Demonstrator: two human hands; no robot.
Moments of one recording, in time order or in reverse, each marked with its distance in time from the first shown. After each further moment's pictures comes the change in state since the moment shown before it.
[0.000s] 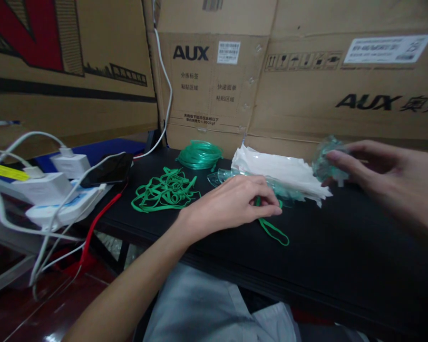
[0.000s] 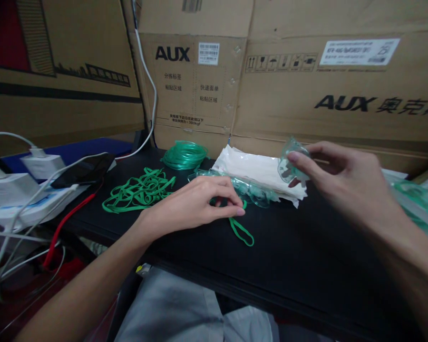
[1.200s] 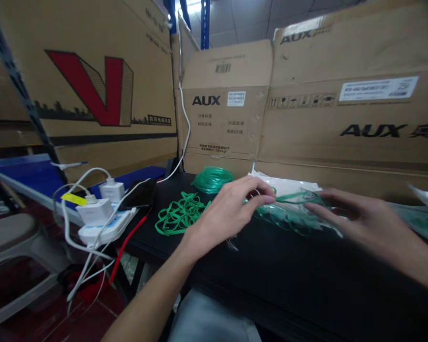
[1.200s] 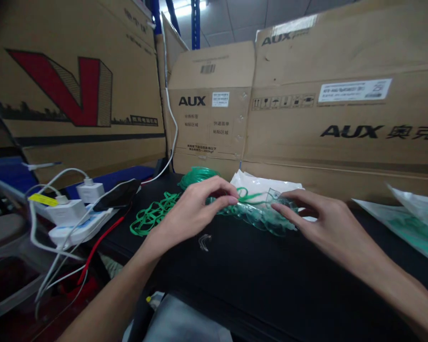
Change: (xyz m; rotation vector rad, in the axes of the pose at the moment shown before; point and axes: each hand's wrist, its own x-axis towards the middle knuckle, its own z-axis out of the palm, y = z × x) left_hand -0.006 0.006 -0.027 -0.111 0.368 -0.083; right_hand -0.007 0.028 0.030 -0.013 -0.139 -0.369
